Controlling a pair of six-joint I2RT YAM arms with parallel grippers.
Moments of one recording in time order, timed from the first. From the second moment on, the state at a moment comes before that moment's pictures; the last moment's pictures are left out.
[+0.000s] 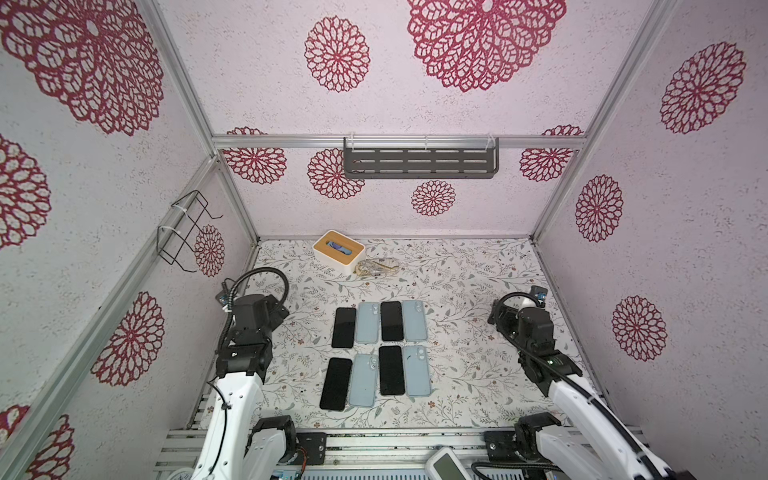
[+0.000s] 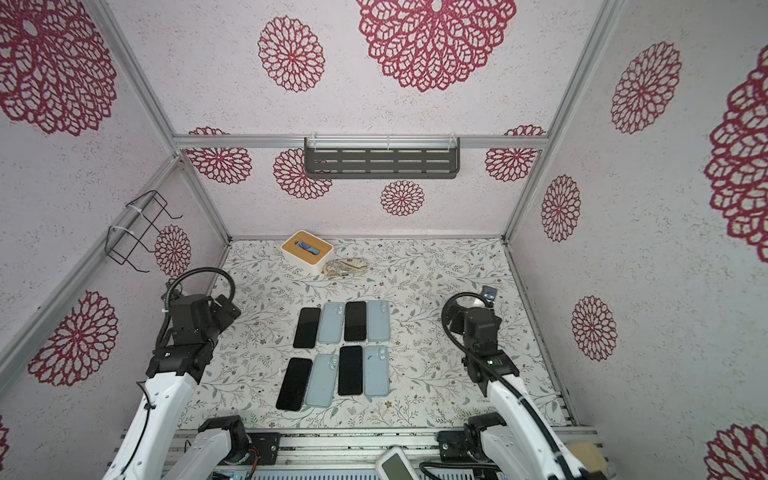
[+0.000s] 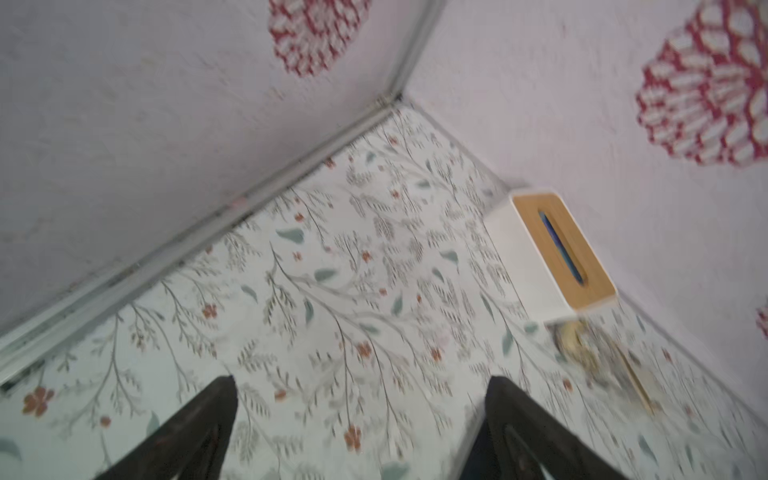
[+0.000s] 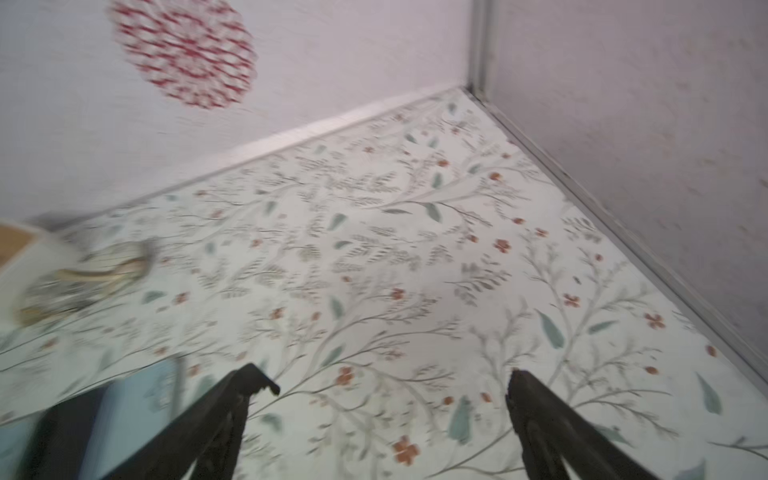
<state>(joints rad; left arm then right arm) 0.19 0.88 0.66 -0.35 -0.30 -0.57 0.10 0.96 0.45 0.00 0.30 0.35</state>
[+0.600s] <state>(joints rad) 0.16 1.56 0.39 0.90 -0.19 -0.15 0.03 1.55 0.25 0.99 0.22 0.04</state>
